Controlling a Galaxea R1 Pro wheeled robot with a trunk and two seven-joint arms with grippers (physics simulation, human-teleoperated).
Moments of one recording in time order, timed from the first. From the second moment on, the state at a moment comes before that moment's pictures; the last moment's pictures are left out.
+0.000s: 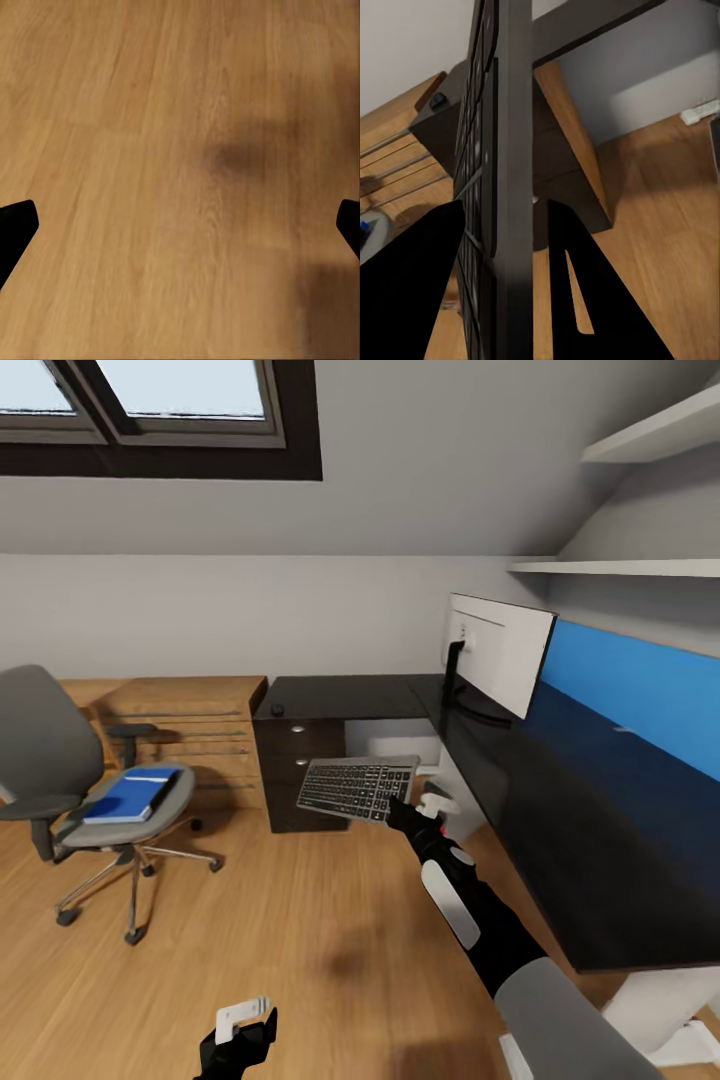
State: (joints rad) left arm -0.21 0.00 -0.22 -0.65 0.39 -0.13 0.13; right arm -0.68 0.09 0.35 -0.98 -0.63 0.08 -0.22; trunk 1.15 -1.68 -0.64
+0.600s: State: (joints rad) left arm -0.21 0.00 -0.22 -0.65 0.39 -0.13 0.13; right arm -0.62 0.10 0.36 -1.08 -0.63 0.05 -0.21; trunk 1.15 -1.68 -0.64
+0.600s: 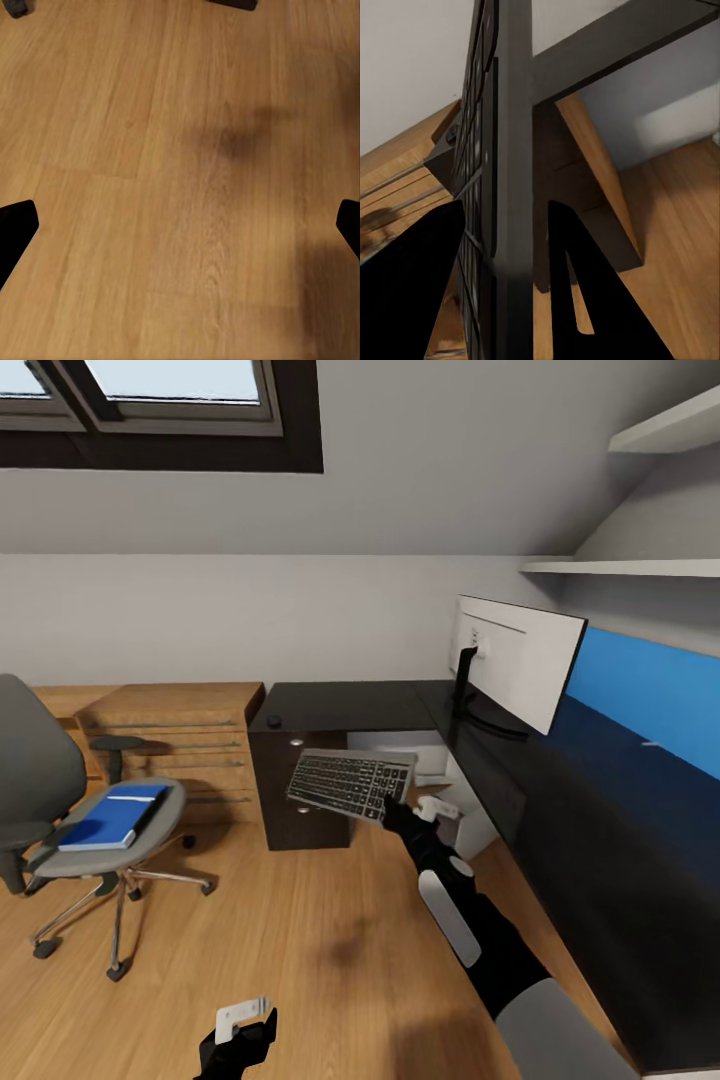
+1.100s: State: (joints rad) left arm -0.21 0.00 -0.22 -0.66 0.39 -0.13 0.14; right arm -0.62 0.17 0.37 -1.07 -0.63 -0.18 -0.29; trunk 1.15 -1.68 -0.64
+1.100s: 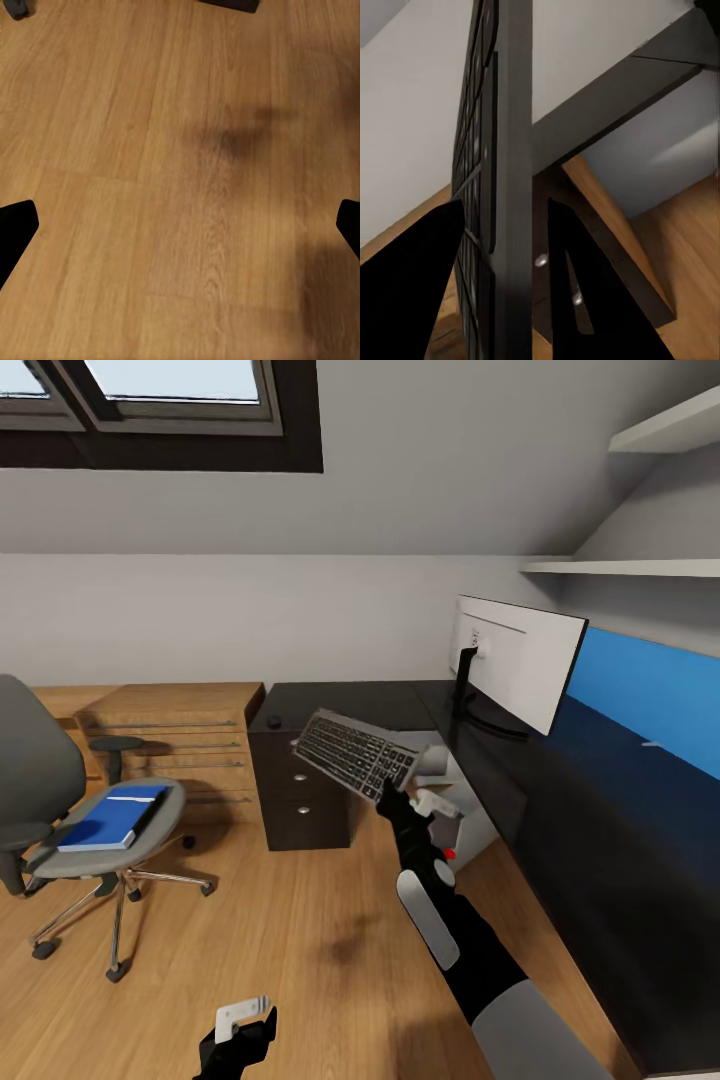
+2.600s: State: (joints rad) left arm -0.21 0.01 -0.21 -0.66 0.39 -0.06 0.15; right arm -0.62 0.17 0.38 -1.08 -0.85 -0.40 -0.47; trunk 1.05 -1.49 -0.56
